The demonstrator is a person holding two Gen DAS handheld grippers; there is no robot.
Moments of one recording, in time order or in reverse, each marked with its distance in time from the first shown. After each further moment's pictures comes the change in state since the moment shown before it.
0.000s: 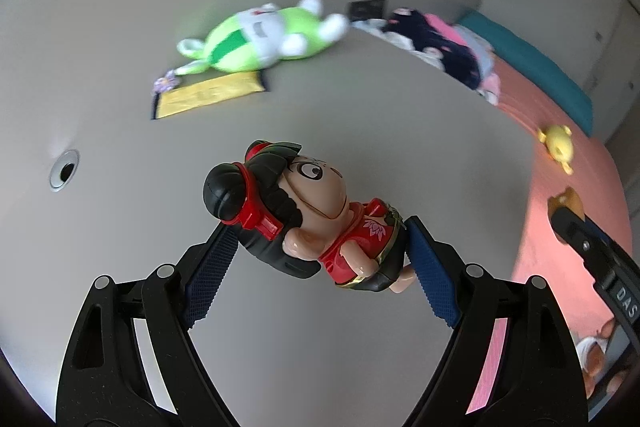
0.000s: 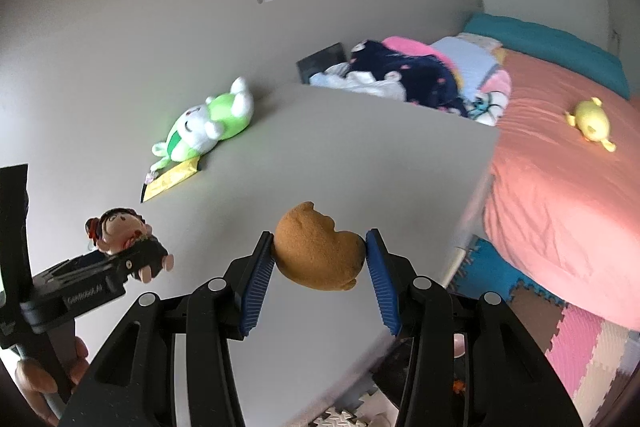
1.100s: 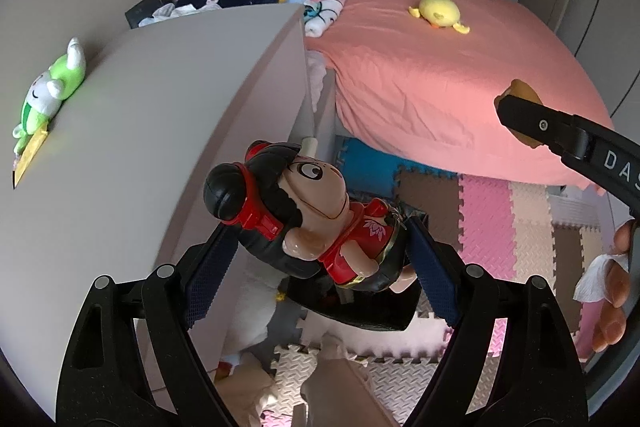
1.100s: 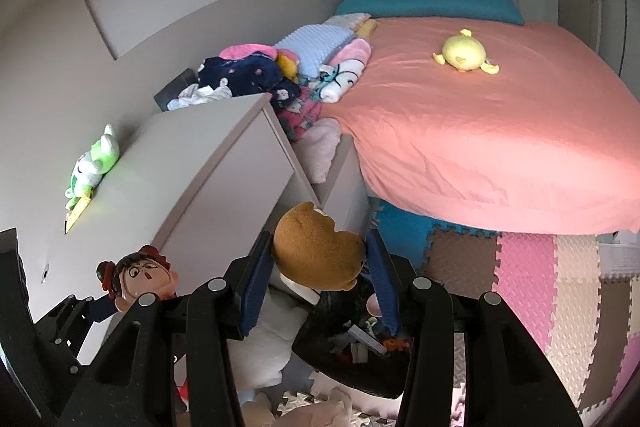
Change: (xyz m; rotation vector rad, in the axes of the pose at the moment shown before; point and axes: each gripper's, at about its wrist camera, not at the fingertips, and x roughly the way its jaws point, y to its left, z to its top) left arm 0.013 -0.250 -0.126 0.480 0.101 -0.163; right arm -0.087 -0.207 -0.084 0.273 -0.011 -0.227
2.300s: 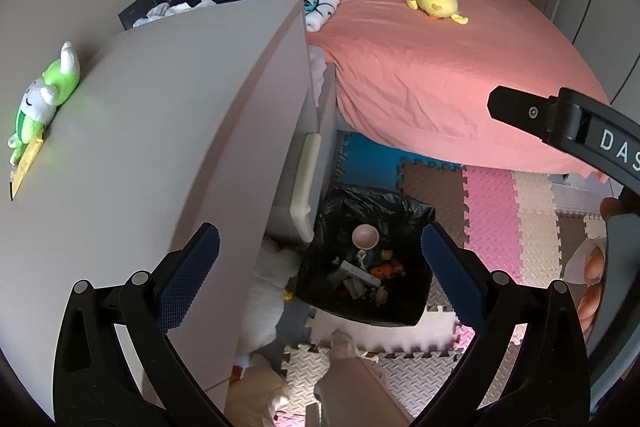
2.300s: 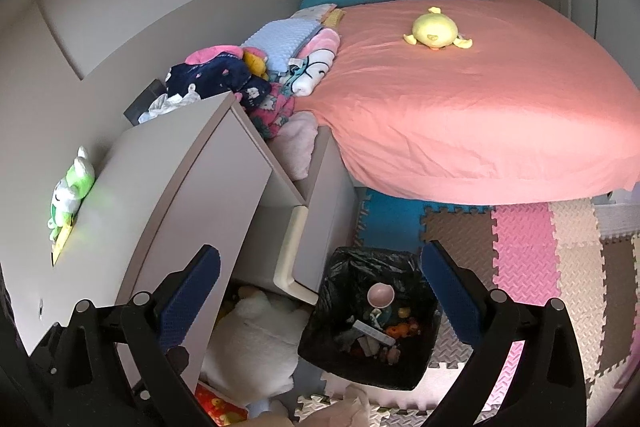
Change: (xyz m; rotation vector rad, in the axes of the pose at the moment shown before) left arm 0.004 0.010 0.002 0.029 0.008 0.003; right arm 0.019 0.000 -0.006 0.112 0.004 -0.056
